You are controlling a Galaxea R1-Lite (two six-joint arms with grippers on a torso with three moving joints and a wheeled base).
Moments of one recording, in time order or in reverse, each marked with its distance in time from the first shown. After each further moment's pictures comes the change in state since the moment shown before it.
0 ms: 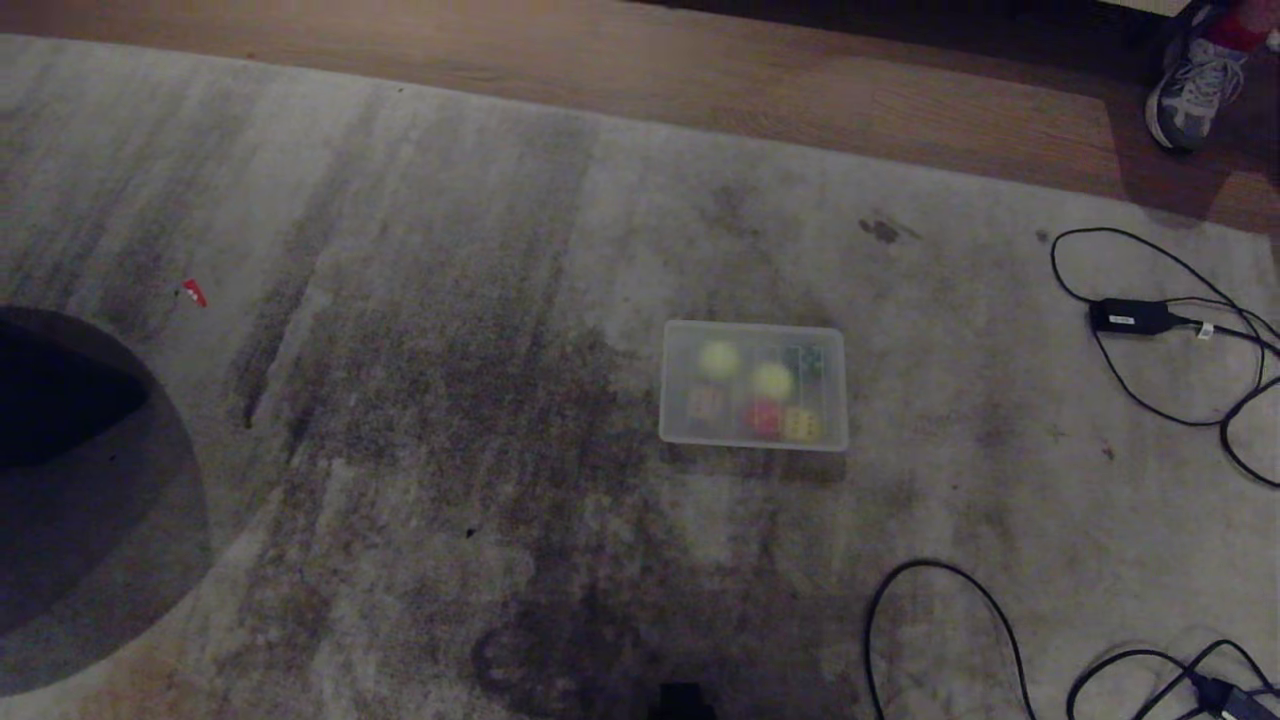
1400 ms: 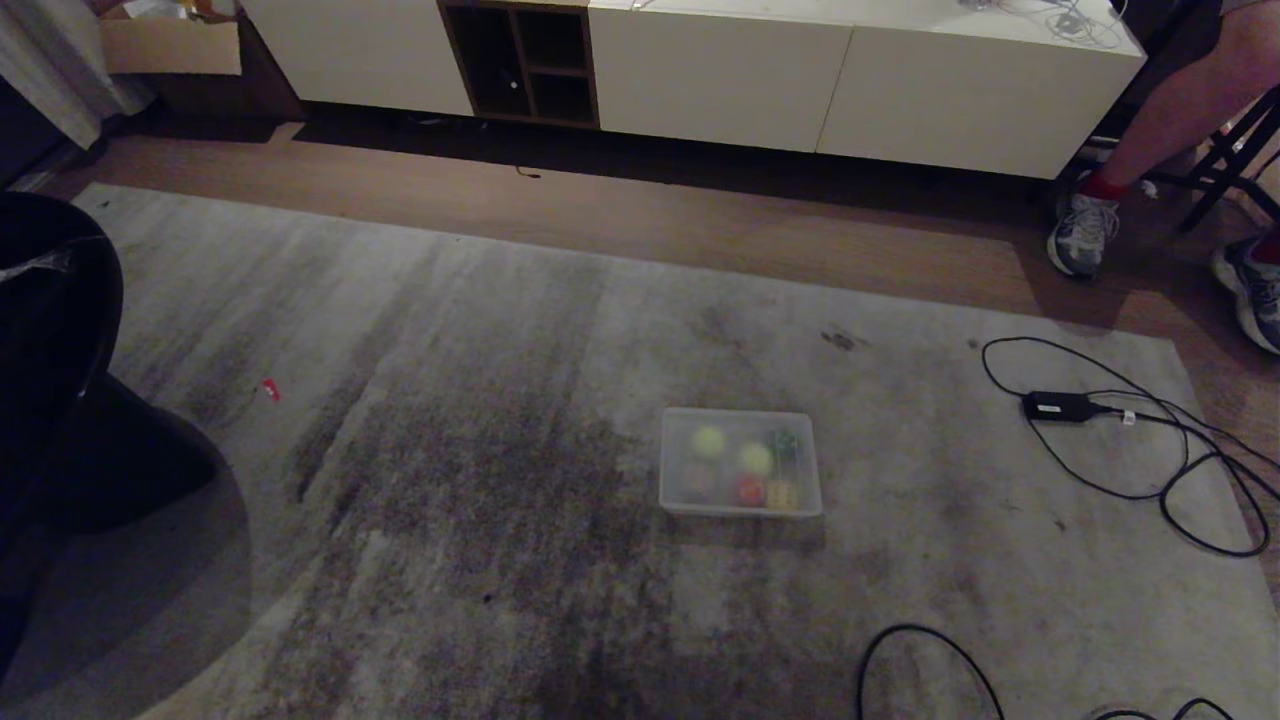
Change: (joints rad) left arm 0.000 0.000 0.000 0.000 0.000 0.001; right arm 0.000 0.000 0.000 0.000 0.000 0.001
